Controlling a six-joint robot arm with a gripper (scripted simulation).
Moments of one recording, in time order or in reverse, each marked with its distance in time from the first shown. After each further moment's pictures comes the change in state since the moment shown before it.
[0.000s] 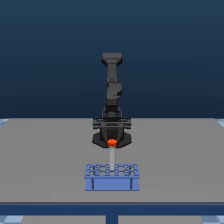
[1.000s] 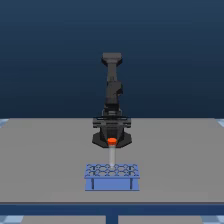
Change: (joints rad) arm 0.000 -0.013 -0.013 0.160 0.027 -0.163
